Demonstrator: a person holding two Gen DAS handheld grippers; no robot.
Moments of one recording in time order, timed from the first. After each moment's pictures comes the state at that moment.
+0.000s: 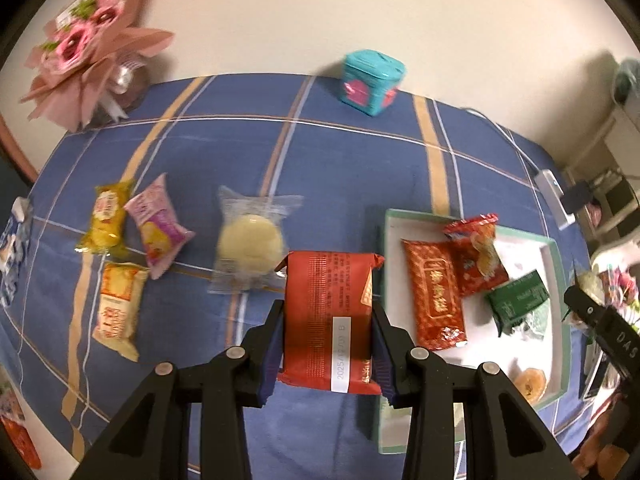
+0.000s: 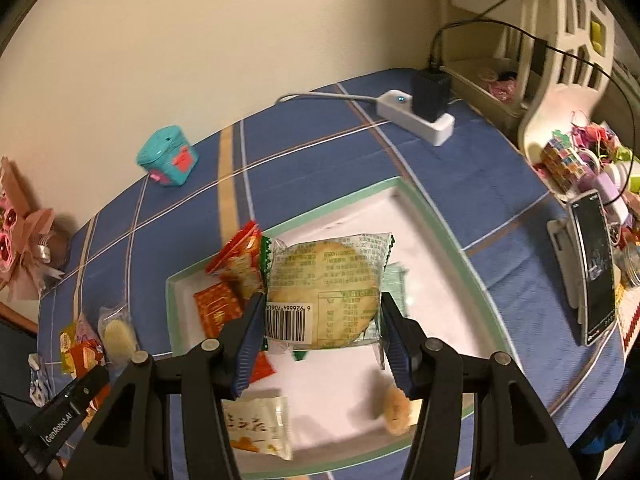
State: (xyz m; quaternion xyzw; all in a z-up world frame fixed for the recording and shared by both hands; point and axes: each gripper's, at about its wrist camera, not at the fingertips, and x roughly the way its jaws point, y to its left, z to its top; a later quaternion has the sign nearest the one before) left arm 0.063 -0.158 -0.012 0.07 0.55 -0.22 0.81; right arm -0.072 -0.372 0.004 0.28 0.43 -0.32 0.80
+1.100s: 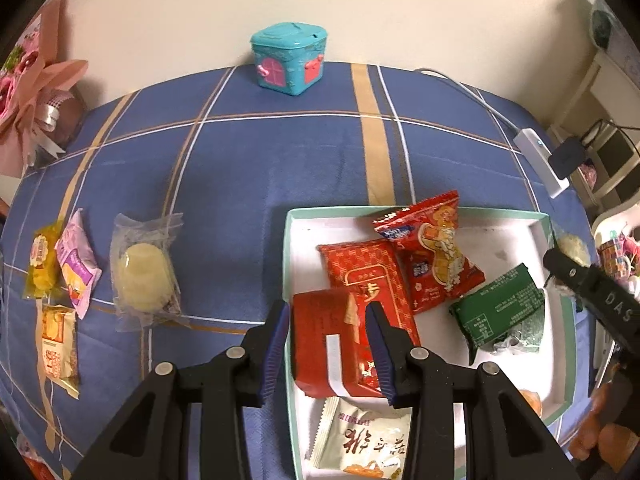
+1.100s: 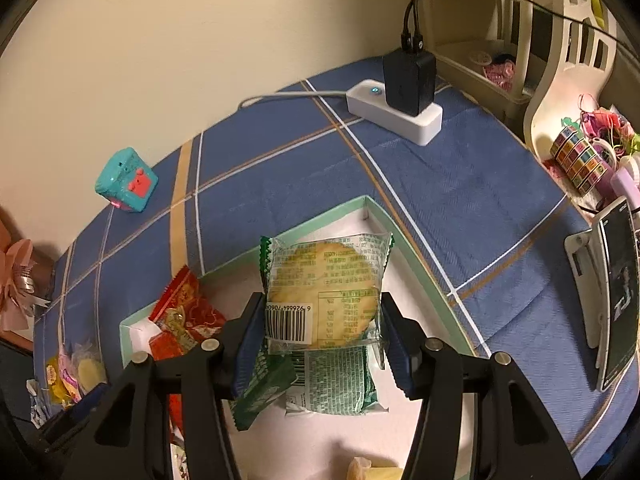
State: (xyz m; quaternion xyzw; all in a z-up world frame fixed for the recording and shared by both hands) left arm 0.064 -0.247 -0.048 0.11 0.55 -0.26 0.79; right arm -0.061 -0.433 -0.038 0.30 0.43 -0.32 0.79
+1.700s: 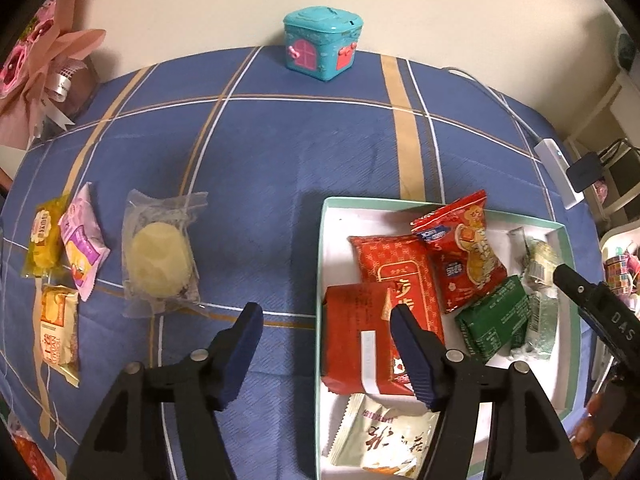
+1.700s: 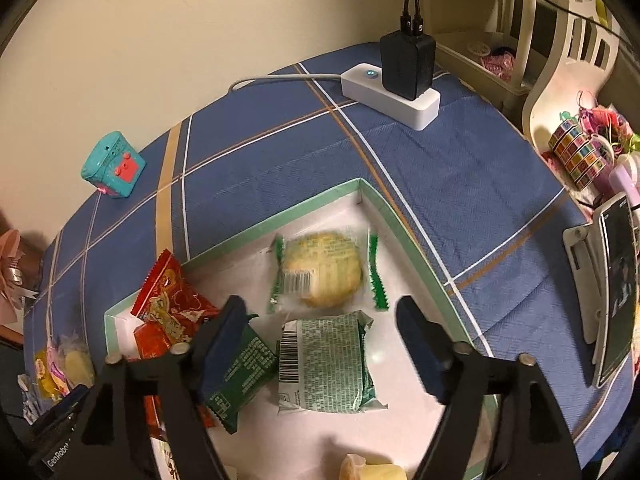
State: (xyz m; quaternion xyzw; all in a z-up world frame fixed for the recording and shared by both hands) left arm 0.078 -0.229 -0.057 0.10 0.57 -0.23 0.78; right arm -0.057 -0.433 -0.043 0.29 0.45 -0.33 0.77
